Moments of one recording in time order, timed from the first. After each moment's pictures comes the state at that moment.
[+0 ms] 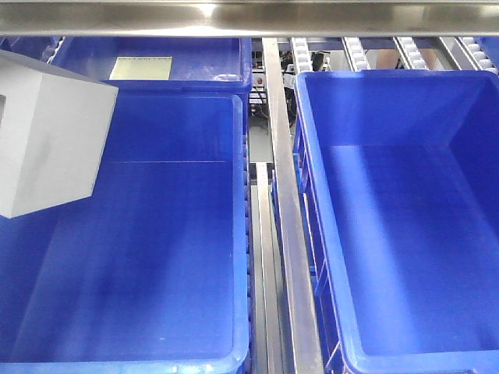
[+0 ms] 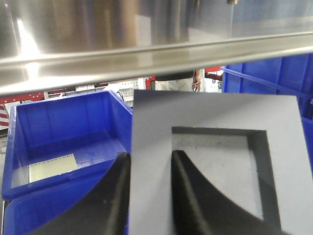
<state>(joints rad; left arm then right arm) -0.43 0.58 -0.72 0.18 0.17 -0.18 -0.08 -0.02 0.03 0.01 0.22 0.01</state>
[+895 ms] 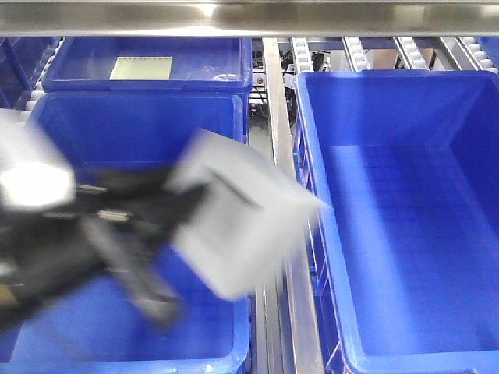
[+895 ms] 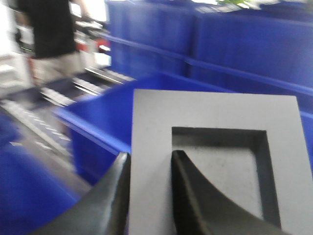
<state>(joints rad) -0.80 1.04 -0.67 0.19 -0.23 -0.19 -0.08 -0.02 0.03 0.01 0.21 0.01</state>
